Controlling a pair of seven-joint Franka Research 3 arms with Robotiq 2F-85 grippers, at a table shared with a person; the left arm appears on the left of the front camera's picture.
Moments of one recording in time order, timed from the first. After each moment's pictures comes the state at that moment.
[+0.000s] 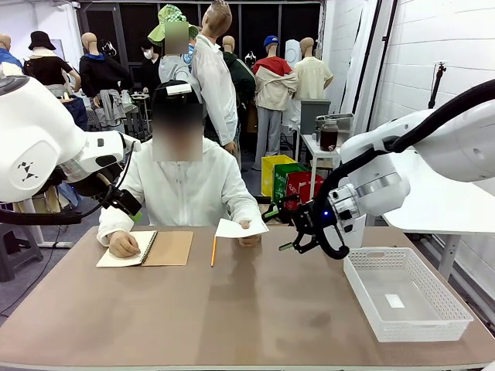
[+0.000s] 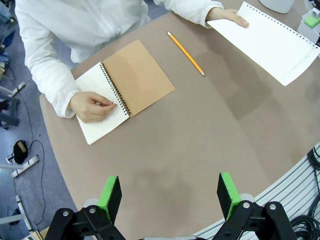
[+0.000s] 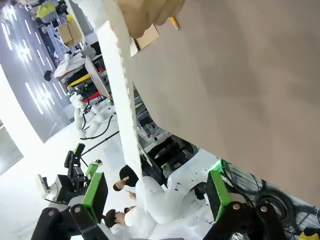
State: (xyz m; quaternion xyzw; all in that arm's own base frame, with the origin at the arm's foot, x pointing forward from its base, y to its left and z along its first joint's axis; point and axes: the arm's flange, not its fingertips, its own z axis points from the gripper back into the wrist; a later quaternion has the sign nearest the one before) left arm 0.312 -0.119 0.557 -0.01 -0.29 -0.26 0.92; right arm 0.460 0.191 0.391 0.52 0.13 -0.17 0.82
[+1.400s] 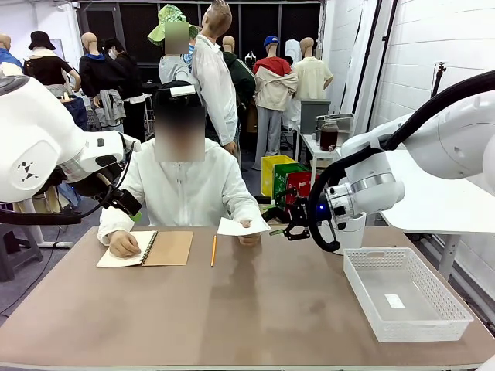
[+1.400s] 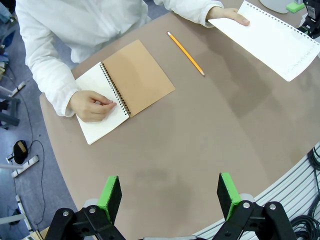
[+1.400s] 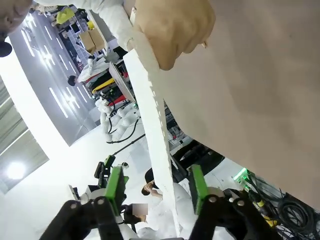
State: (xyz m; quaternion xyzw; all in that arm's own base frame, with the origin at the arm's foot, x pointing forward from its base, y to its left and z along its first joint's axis) left arm 0.312 -0.119 0.557 -0.01 -0.29 -0.26 0.92; right arm 0.495 0.191 0.386 0.57 0.14 -0.21 0.78
